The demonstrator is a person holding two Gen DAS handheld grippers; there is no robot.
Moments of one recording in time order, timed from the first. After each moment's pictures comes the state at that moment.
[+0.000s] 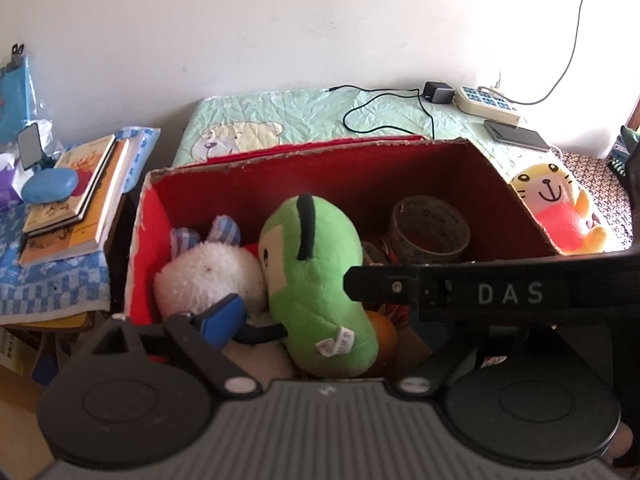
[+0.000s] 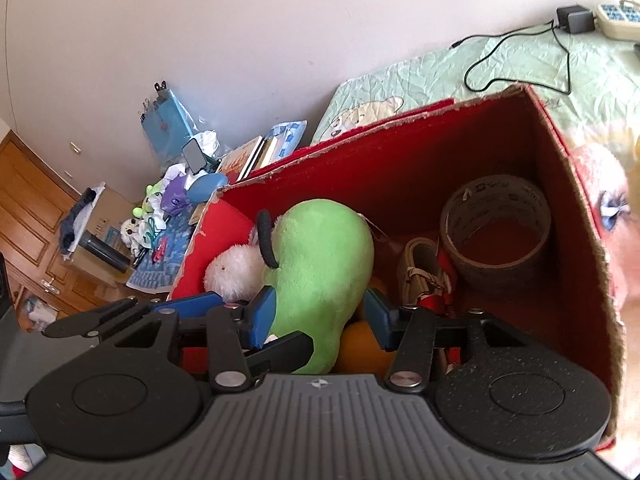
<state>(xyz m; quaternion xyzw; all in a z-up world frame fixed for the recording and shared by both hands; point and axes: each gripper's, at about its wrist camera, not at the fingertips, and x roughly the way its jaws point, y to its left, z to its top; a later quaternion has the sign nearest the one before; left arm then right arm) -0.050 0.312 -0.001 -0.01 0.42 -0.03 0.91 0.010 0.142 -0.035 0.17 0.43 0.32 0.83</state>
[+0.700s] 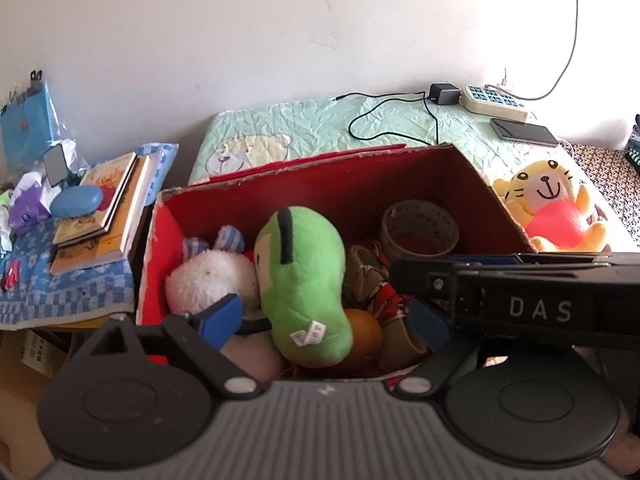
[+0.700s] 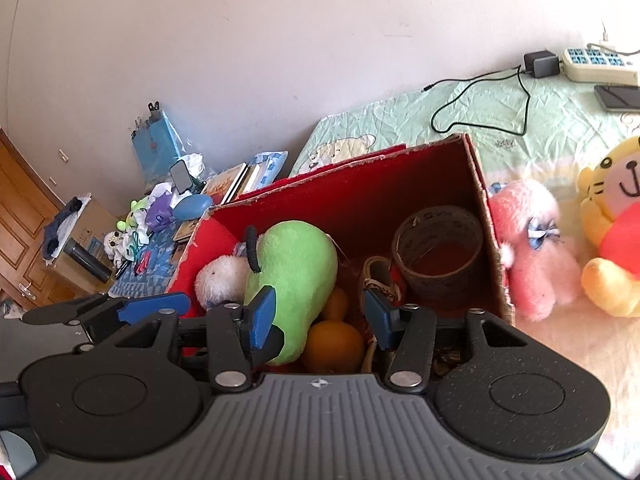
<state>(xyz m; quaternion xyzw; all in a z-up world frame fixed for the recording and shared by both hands) -0.065 0.276 0.021 0.02 0.42 0.01 0.91 -0.019 0.111 -0.012 0.15 0.39 0.29 0.86</state>
